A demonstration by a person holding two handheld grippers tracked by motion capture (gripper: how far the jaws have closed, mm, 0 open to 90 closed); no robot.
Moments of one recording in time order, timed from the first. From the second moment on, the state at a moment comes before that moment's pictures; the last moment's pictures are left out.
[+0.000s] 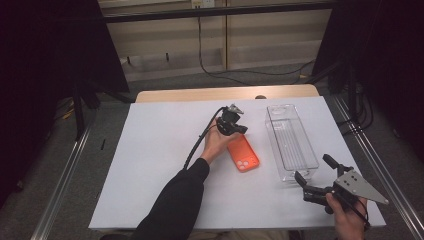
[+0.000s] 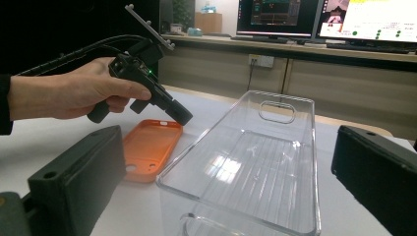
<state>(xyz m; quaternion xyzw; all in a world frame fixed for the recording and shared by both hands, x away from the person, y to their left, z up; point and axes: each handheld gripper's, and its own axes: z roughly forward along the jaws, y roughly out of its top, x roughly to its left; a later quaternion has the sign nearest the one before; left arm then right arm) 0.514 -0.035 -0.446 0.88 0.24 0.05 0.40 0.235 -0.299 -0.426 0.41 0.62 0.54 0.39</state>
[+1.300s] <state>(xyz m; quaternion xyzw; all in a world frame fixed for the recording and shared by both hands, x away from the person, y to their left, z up) 0.499 -0.006 -0.450 0.89 0.23 0.06 0.39 0.234 -0.299 -0.426 0.41 0.62 0.54 0.39</state>
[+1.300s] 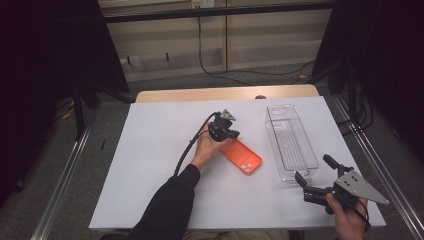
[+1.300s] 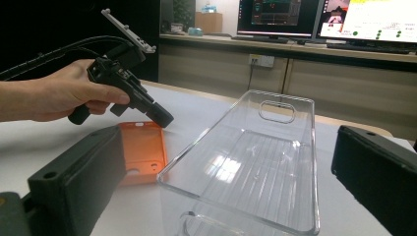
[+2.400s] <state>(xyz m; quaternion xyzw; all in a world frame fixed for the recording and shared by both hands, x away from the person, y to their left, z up) 0.487 0.013 -0.448 0.89 0.22 0.07 0.38 0.234 -0.298 -0.426 0.41 0.62 0.54 0.39</state>
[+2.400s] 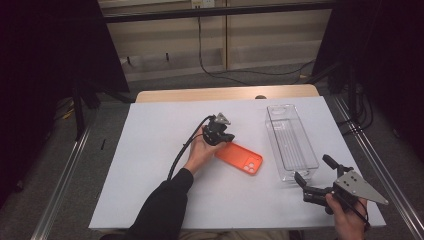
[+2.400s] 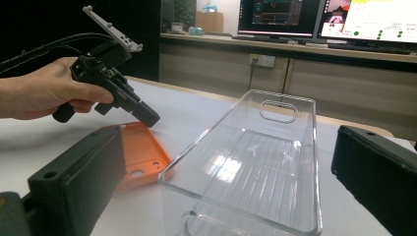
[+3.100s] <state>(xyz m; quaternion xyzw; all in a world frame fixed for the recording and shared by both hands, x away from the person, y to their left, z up) 0.473 0.031 -0.446 0.90 0.20 0.07 0.38 0.234 -0.298 -0.426 0.41 0.62 0.54 0.39</state>
